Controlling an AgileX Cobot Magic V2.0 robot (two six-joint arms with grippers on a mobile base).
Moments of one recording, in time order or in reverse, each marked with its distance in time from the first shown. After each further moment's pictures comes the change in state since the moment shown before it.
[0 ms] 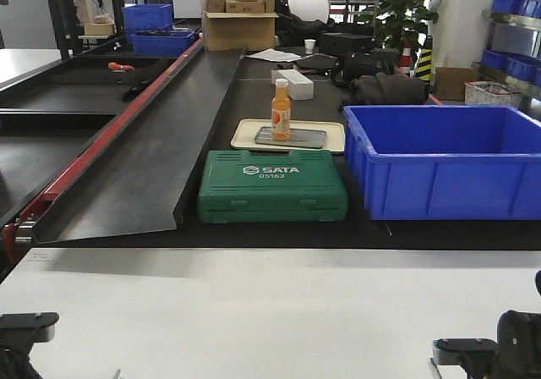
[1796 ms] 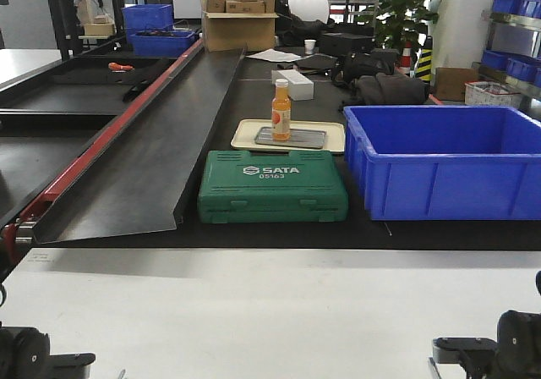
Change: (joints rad) left arm -0.058 0.269 -0.025 -0.031 -0.086 -0.048; right arm 0.000 0.000 0.000 0.014 -0.010 0.000
